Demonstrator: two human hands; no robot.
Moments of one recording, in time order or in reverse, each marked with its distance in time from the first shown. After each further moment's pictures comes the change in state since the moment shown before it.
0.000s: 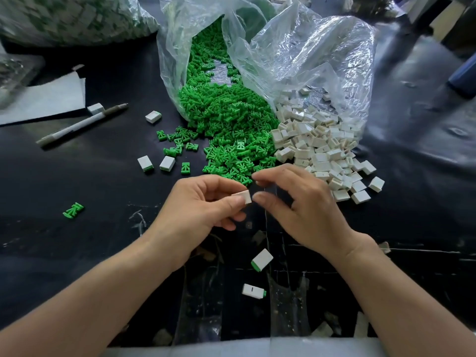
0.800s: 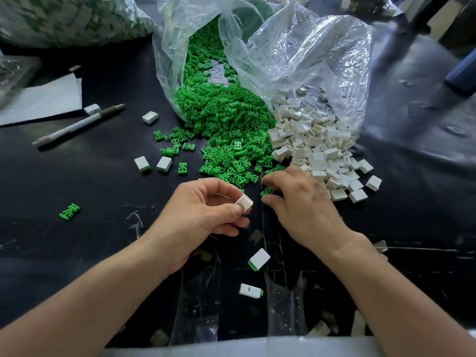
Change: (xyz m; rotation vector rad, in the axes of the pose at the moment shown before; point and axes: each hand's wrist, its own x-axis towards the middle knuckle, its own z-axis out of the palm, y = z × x) left_hand -0.001 0.000 0.002 -0.033 -0.069 -0.076; right_hand 0.000 0.005 0.003 -0.250 -0.222 0.342
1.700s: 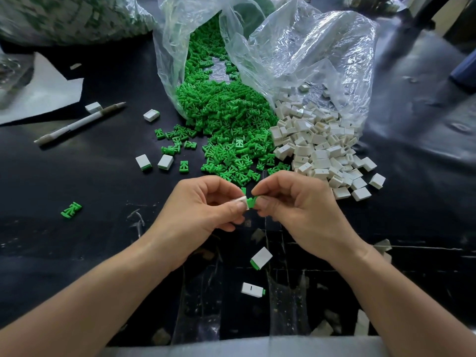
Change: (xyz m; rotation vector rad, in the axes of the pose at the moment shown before) left_hand 0.002 -0.005 -0.003 0.108 0.039 0.088; right_hand -0.012 -0.009 -0.008 0.778 -0.047 -0.031
